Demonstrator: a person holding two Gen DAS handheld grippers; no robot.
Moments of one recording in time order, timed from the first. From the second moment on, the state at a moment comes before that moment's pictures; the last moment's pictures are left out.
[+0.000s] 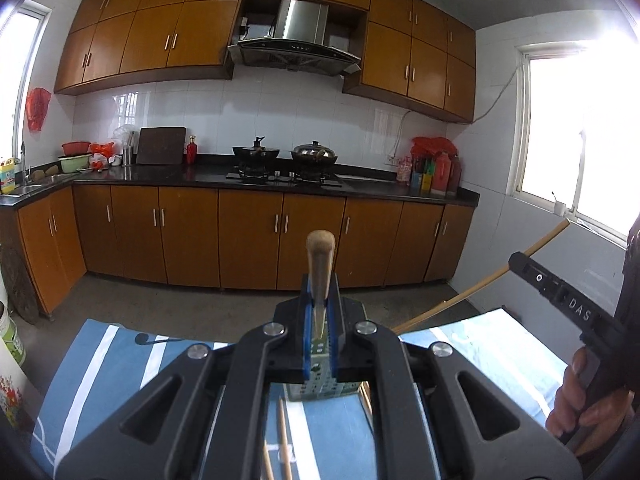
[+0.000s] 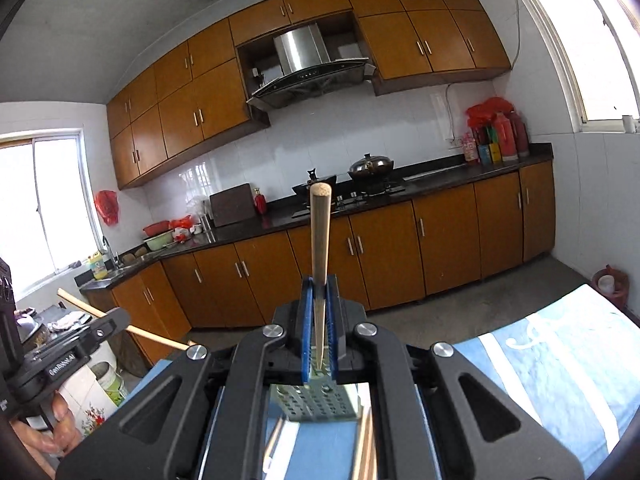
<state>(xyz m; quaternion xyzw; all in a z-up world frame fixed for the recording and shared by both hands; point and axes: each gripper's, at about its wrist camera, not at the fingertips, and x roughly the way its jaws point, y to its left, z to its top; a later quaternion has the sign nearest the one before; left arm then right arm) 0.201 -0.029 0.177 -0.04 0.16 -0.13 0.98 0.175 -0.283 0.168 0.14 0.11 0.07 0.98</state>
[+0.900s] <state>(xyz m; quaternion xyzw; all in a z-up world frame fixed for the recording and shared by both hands) 0.285 -0.034 0.123 -0.05 0.24 -0.11 0.96 0.237 -0.269 0.123 0.15 0.21 0.07 0.96</state>
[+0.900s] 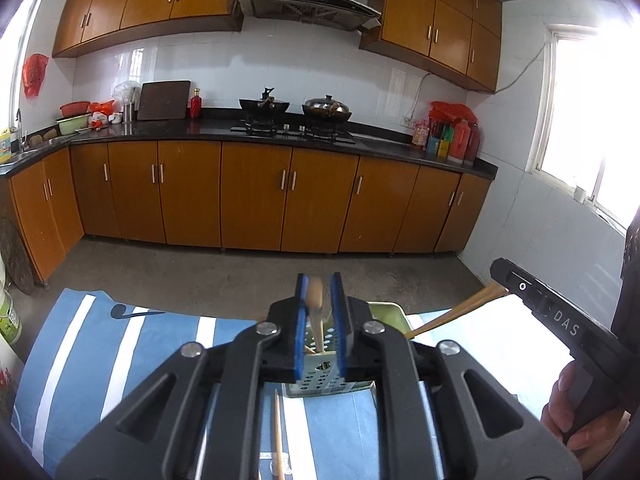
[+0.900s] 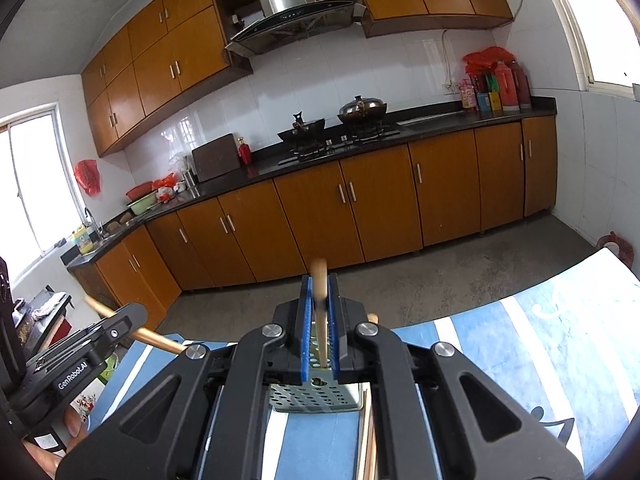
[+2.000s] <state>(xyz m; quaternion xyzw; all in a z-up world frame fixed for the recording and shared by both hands) 0.199 0.058 -0.052 -0.06 0.40 -0.04 0.91 0.186 -0.244 -0.075 0.05 0.43 0.04 0.90</state>
